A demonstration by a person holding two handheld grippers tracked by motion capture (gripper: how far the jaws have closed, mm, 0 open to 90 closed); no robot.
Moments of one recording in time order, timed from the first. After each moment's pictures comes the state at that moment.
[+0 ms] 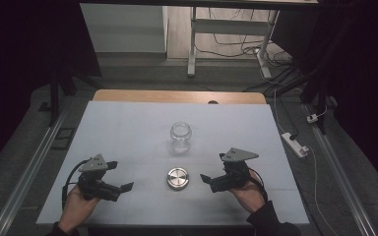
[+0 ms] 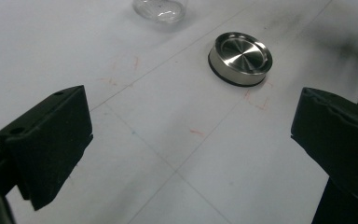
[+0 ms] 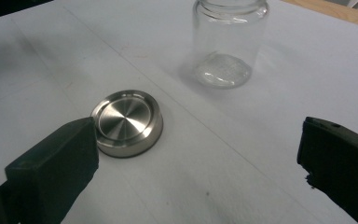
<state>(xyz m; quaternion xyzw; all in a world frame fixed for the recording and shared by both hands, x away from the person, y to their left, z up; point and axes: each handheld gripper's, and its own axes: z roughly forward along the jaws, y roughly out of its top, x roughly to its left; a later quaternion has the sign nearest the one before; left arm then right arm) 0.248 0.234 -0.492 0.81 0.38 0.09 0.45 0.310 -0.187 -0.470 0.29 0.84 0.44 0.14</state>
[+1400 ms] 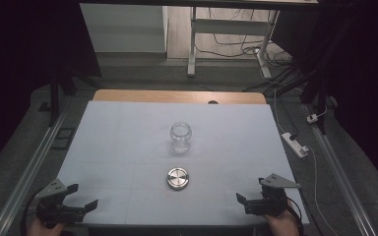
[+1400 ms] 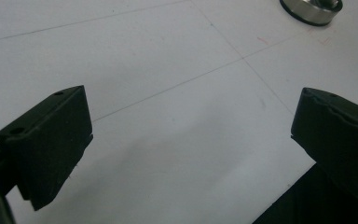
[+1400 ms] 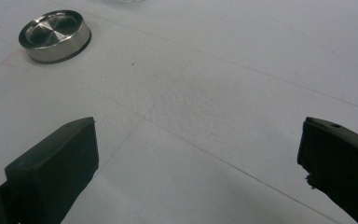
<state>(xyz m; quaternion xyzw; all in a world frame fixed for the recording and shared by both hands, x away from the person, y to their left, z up) 0.180 0.312 -0.526 0.76 0.49 0.11 0.41 0.252 -0.284 -0.496 0.42 0.80 0.40 0.18</state>
